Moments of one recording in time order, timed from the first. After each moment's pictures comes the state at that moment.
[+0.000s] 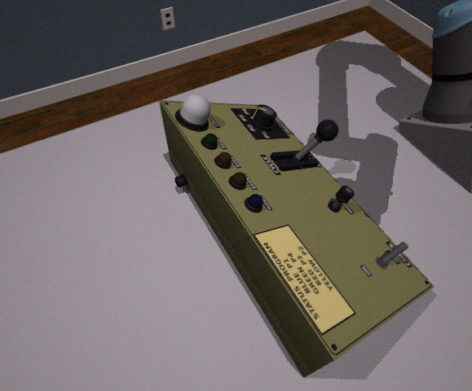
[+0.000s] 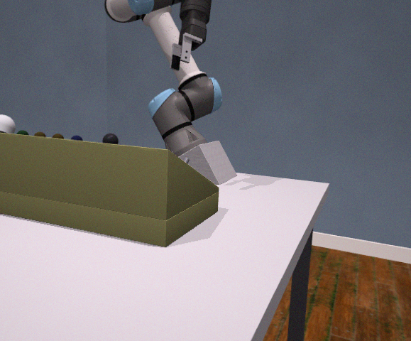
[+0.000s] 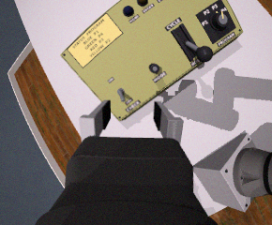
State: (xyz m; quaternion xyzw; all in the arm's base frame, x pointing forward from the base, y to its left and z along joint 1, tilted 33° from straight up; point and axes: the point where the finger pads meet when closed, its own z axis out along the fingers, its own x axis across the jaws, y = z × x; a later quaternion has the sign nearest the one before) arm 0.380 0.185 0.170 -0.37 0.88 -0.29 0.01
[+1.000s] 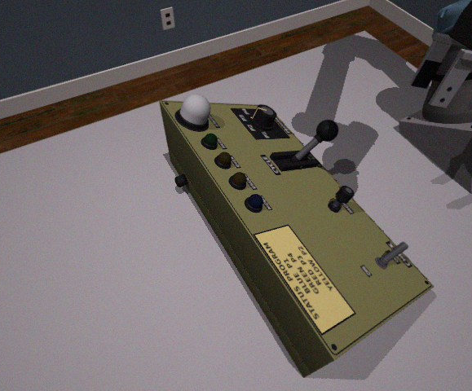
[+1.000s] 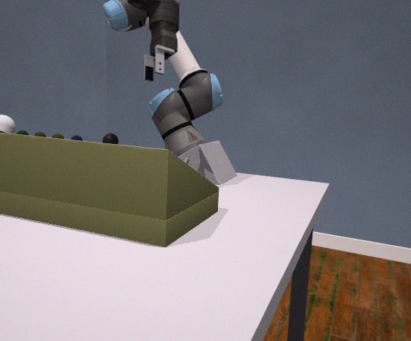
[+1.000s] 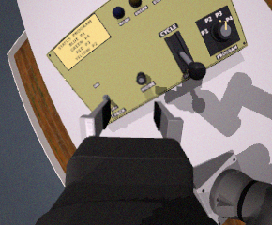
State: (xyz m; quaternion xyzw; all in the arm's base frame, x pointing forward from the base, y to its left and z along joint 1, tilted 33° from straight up) arm 0.386 0.115 0.179 -0.41 0.88 -0.24 -0.01
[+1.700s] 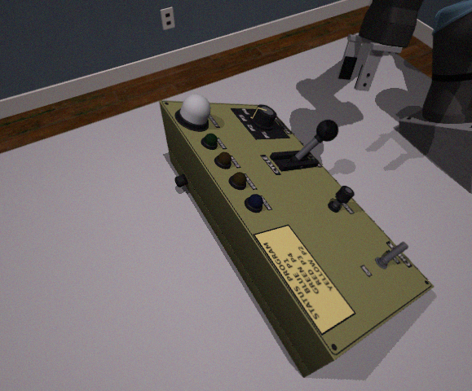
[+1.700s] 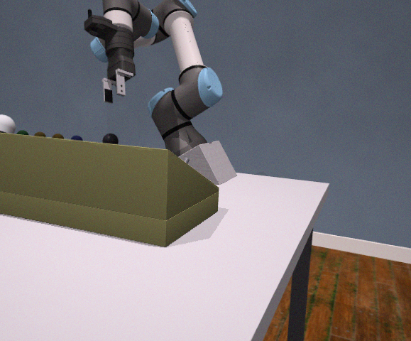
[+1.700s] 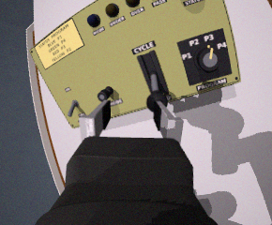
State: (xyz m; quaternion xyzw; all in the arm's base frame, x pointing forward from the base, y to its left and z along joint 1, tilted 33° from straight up) arm 0.365 -0.010 0.193 -0.51 0.83 -0.20 0.01
